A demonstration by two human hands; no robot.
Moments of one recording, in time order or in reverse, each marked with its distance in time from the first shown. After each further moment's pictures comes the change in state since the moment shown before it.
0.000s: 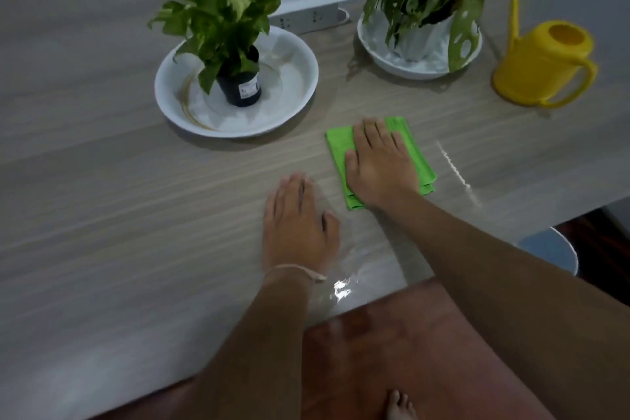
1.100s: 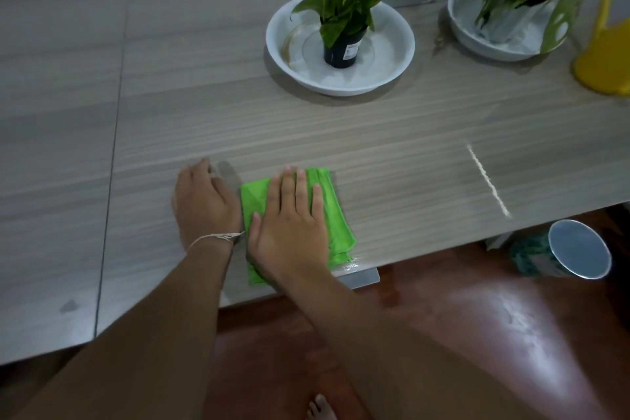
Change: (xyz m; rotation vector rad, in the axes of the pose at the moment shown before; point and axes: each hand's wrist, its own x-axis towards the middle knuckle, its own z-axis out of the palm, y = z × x) left_hand -0.067 -0.242 -0.108 -0.218 0.354 -0.473; right_hand -0.177 -0.305 0.049 0.121 -0.066 -0.129
